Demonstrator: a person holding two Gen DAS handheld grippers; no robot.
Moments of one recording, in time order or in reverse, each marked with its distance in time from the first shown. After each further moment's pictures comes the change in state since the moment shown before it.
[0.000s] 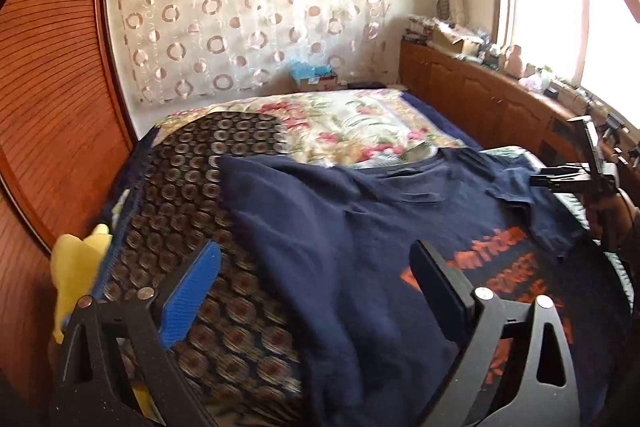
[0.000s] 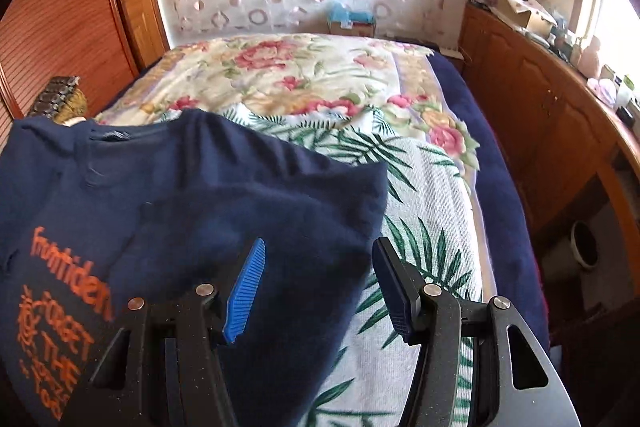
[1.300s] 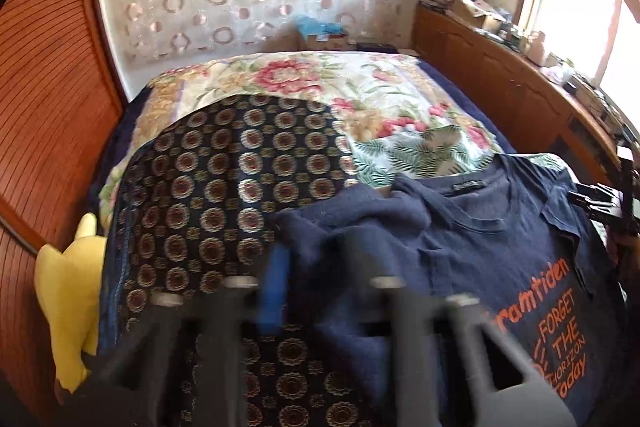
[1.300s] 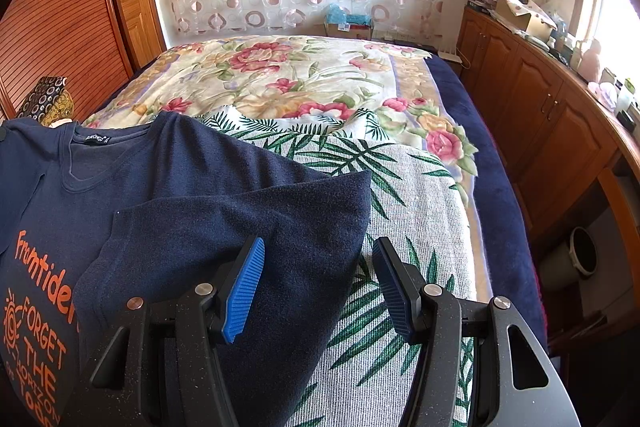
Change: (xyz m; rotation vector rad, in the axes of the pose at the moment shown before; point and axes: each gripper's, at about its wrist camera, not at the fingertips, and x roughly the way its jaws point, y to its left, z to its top) left arm 0.093 0.052 0.053 -0.051 0.162 -0.047; right arm 0.001 -0.013 -0.004 -0.012 -0.025 -0.002
